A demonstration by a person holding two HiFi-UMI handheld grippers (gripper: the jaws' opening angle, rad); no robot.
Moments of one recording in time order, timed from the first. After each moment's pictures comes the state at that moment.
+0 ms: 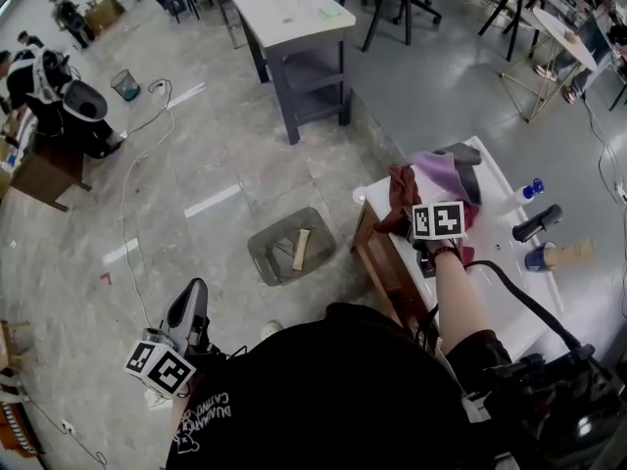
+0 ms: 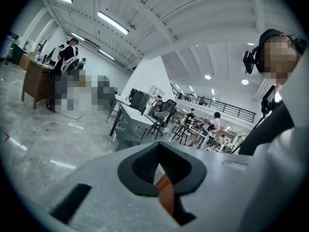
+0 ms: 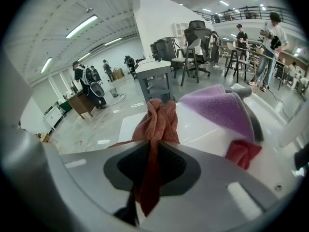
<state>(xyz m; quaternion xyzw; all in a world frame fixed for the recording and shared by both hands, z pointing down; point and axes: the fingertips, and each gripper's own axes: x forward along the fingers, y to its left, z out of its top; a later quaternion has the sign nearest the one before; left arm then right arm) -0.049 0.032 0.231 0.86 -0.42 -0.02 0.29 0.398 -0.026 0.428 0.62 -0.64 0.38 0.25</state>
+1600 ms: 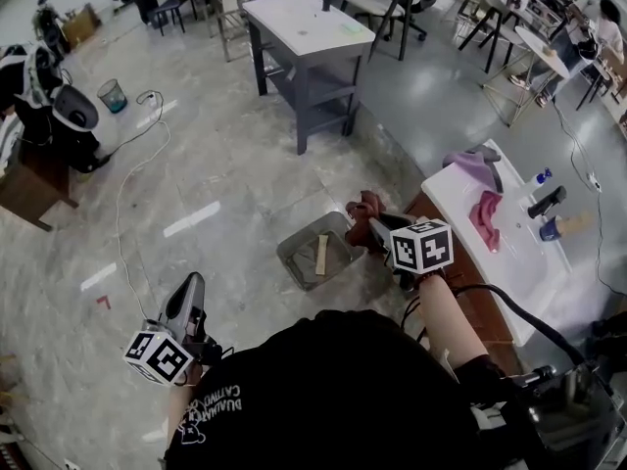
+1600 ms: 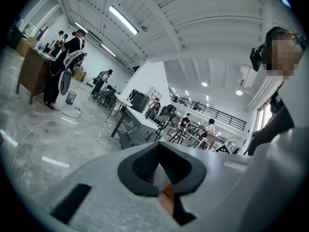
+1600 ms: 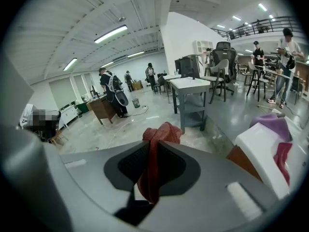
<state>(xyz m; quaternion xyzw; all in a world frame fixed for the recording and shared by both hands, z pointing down) -0.308 -0.039 0.251 0.87 -0.37 -0.05 0.31 0.057 -0.041 0.332 0.58 -0.73 0.30 0.20</state>
